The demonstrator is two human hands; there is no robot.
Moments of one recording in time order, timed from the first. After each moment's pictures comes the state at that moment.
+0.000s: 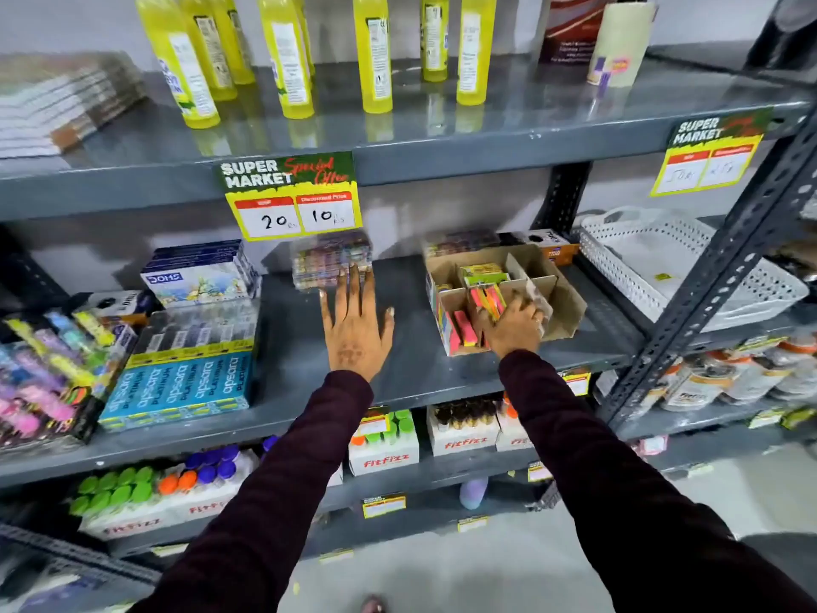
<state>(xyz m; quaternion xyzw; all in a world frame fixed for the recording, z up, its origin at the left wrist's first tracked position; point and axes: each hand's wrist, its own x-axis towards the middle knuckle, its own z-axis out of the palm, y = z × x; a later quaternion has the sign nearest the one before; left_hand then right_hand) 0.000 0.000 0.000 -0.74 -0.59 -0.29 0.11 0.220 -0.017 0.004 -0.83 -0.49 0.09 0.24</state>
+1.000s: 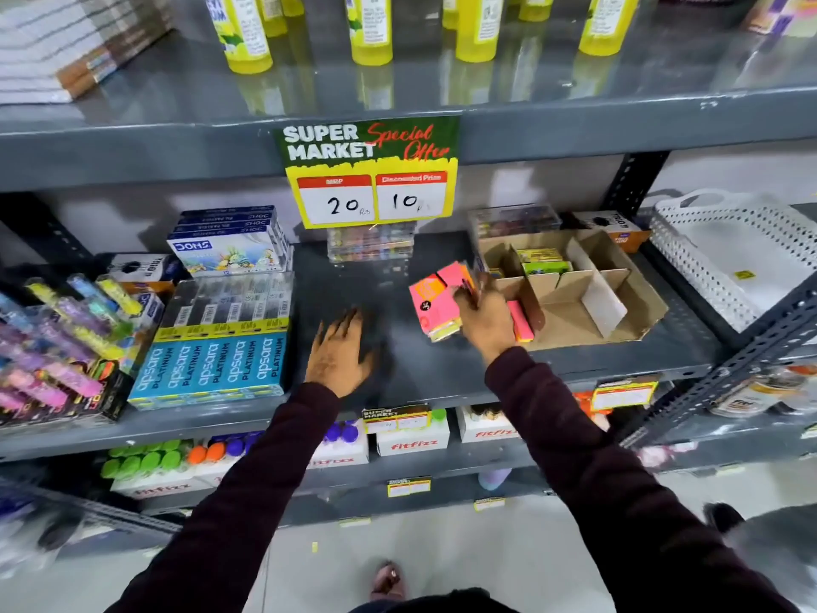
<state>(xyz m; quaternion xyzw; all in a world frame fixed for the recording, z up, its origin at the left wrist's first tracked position) -0.106 0.015 -0.057 -0.78 -0.60 -0.17 -0.08 0.107 0.011 0.018 -0.71 -0.52 0.28 0.38</state>
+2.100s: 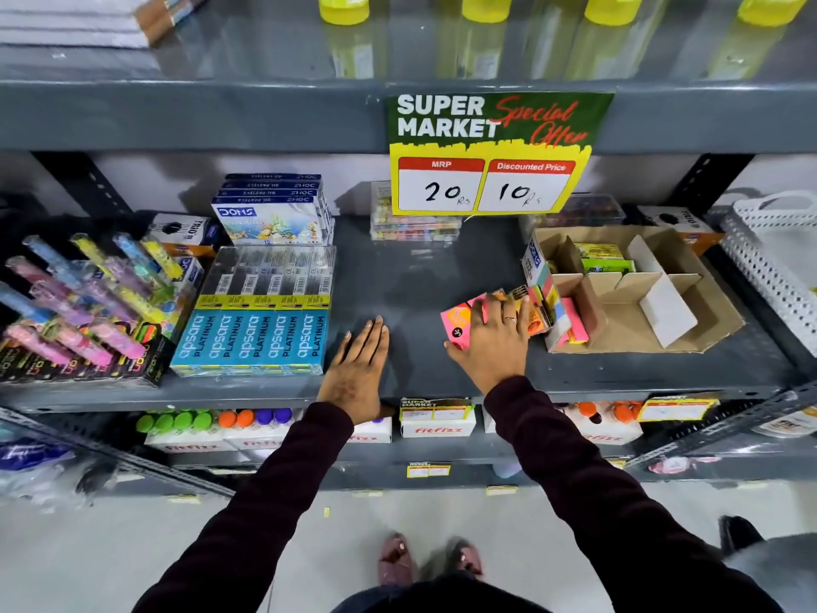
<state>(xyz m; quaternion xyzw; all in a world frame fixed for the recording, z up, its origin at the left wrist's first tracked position) -0.141 -0.022 -0.089 -0.81 -0.59 0.01 -0.01 0.062 0.006 -0.047 -0.70 -0.70 -0.10 0.06</state>
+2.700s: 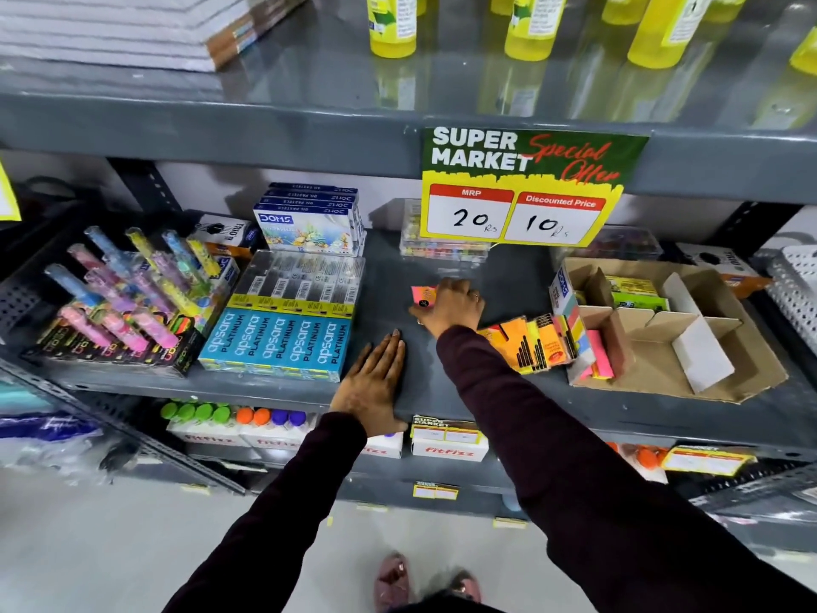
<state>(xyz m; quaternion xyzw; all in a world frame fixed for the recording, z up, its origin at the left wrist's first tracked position) -0.141 -0.024 -0.084 -0.81 -0.59 -0.03 -0.05 -0.016 0.095 -0.037 -0.71 -0.68 0.14 0.10</state>
